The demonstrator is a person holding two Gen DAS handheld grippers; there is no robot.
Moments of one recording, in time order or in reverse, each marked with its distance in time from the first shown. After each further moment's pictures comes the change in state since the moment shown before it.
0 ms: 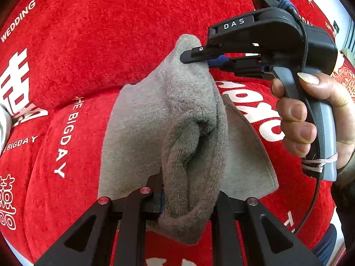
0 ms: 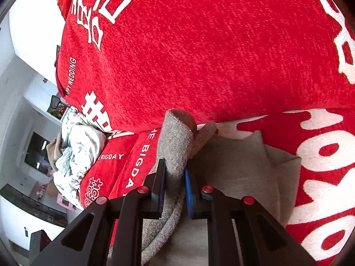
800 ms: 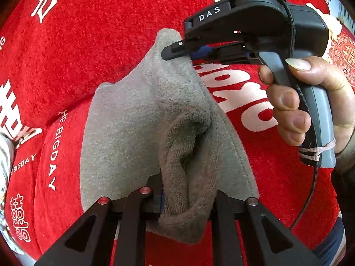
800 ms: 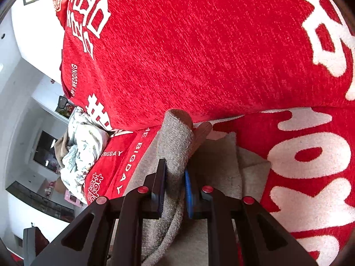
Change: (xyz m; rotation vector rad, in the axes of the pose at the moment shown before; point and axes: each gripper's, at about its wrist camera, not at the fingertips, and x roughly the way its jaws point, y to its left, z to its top) left arm 0.030 -0.069 0.019 0.142 0.102 0.068; right arm -0.024 -0.061 0.005 -0.004 0.011 0.075
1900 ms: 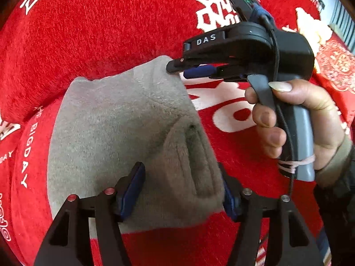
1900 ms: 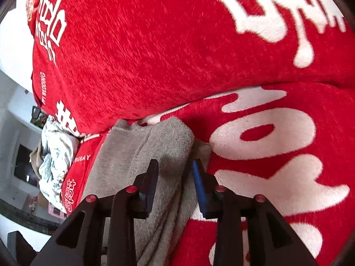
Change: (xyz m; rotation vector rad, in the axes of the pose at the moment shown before) left arm 0.008 -0.013 -0.010 -0.028 -0.020 -0.166; right arm -0.015 -0.050 -0.023 0.092 -0.029 -0.185
